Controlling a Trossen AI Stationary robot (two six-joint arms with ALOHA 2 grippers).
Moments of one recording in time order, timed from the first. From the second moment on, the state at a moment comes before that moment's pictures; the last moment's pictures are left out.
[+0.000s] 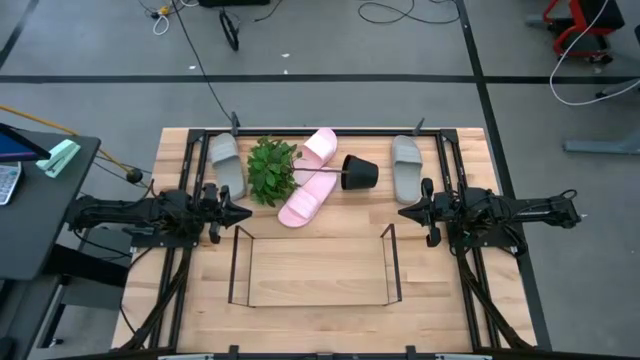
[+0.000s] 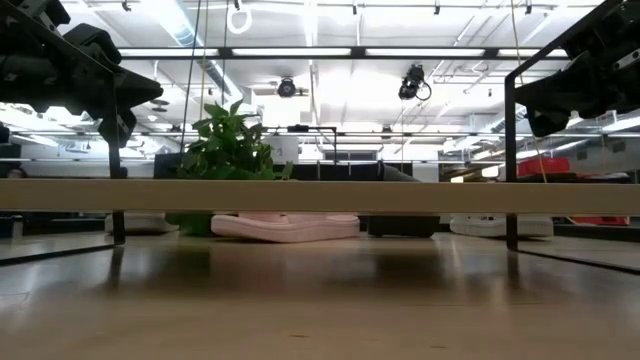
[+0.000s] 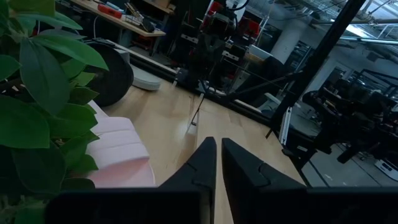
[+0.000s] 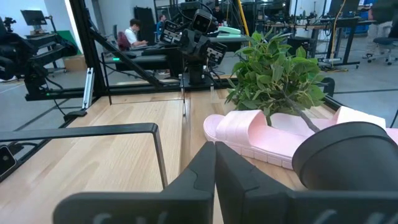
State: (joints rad) left arm -0.04 0.08 0.01 0.06 -0.07 -0.46; right arm 0.04 0.05 0.04 -0.06 0.05 0.09
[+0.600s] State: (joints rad) left arm -0.04 0.08 0.01 0.06 -0.07 -0.46; right arm 0.04 0.05 0.04 -0.06 0.05 0.09
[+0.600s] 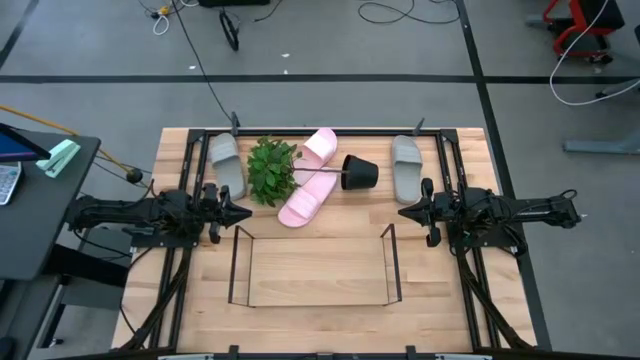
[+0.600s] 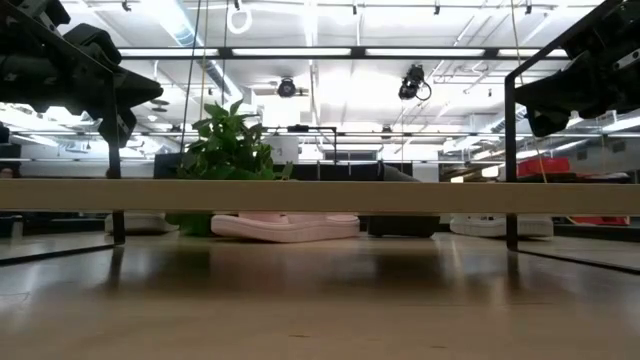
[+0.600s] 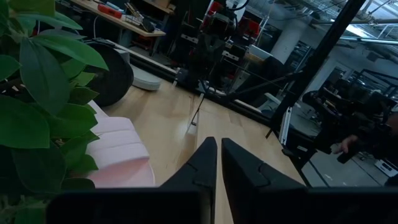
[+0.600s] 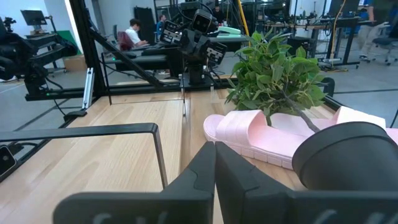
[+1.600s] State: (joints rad) left arm -0.04 0.08 0.01 0.06 -0.07 -0.46; right arm 0.04 0.05 0.04 -0.06 0.05 0.43
